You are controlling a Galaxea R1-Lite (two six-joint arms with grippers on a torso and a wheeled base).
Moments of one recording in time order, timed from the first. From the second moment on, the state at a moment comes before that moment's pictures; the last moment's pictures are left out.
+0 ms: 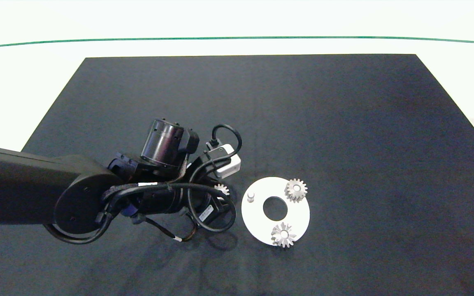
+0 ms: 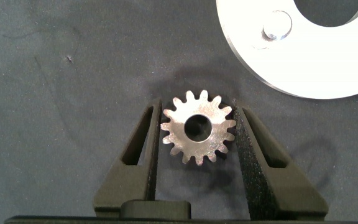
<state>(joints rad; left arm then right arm) -0.62 1.78 -1.06 -0.08 -0.04 0.53 0.46 0.51 -0.91 0.65 -0.15 -0.40</state>
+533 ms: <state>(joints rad) -0.65 1.72 -1.04 -0.07 -0.03 0.54 0.46 0.51 -0.91 0.65 -0.15 -0.40</state>
